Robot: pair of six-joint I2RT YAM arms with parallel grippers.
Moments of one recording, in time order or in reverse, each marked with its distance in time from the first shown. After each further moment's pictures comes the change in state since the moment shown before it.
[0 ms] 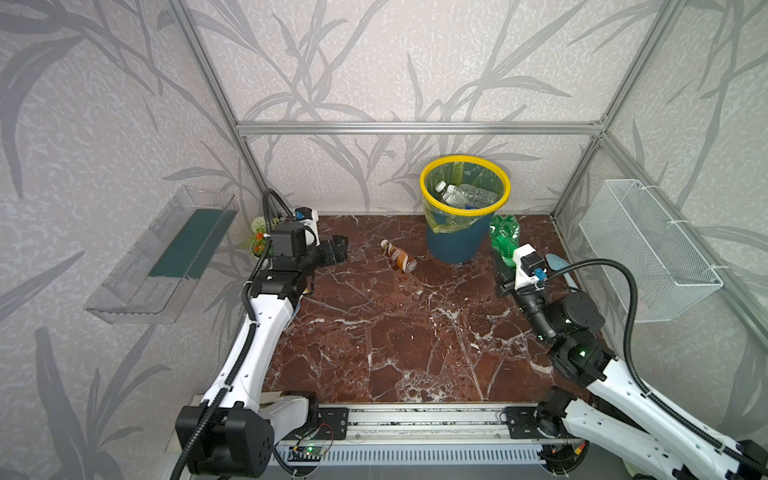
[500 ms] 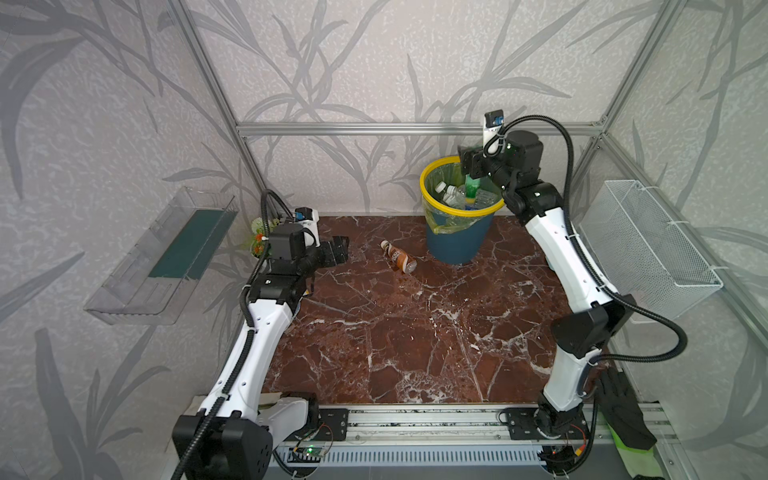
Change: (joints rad) left arm -0.022 -0.035 -0.006 0.011 0.003 0.018; right arm -0.359 1.138 1.416 -0.783 -0.254 0.286
